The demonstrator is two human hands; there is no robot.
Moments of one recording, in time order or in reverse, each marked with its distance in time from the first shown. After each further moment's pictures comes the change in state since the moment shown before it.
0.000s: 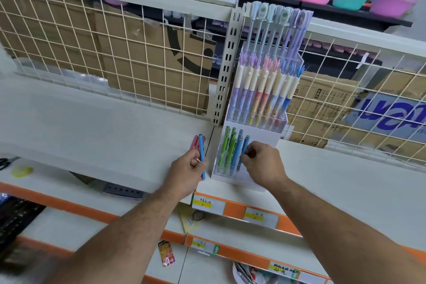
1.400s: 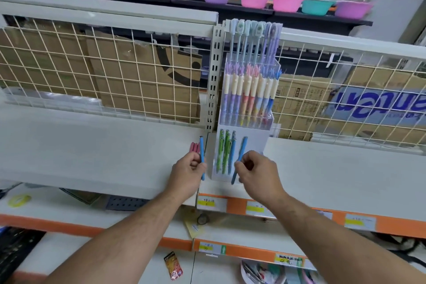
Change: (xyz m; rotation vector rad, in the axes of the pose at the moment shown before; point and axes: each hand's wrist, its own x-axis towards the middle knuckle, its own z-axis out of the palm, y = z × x) left_hand -0.016 0.026 -0.013 0.007 0.011 0.074; right_hand -0.075 -0.030 -0.010 0.252 0.107 0.028
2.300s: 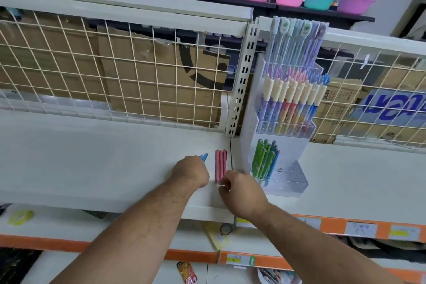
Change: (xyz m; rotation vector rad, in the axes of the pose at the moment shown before) left_hand 0.085 -0.013 -0.064 1.042 -0.223 -0.189; right_hand 0.020 -0.050 0.125 -0.423 -0.254 -0.101
